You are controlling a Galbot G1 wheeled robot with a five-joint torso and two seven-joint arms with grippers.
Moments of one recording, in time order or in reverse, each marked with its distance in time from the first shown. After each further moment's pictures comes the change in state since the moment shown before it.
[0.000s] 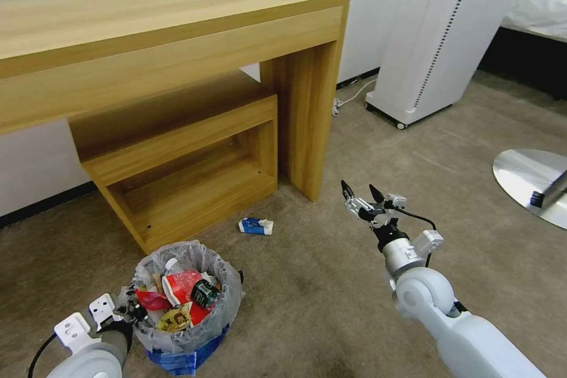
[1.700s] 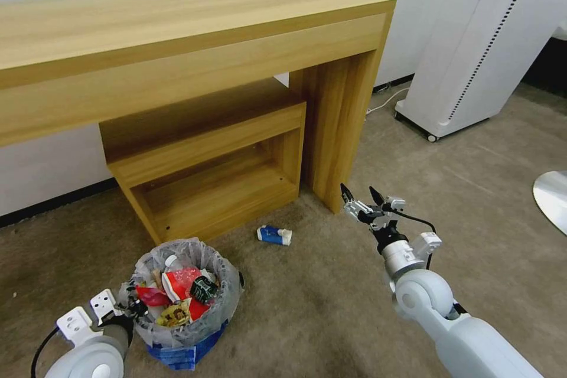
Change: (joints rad) left arm -0.028 0.015 0.013 0.024 -0.010 -0.011 -0.018; right arm -0.011 0.005 -0.001 -0.006 -0.050 0.000 0.000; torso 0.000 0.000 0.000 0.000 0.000
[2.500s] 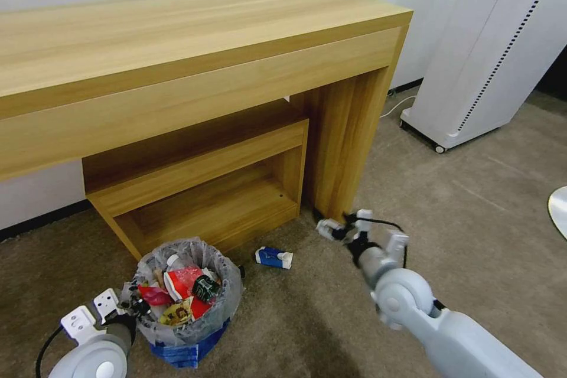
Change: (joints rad) left arm -0.008 -0.004 0.004 0.009 0.004 -0.001 0.002; right arm 0.190 -0.029 -0.289 0.088 0.415 -0.510 0.527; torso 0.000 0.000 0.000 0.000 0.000
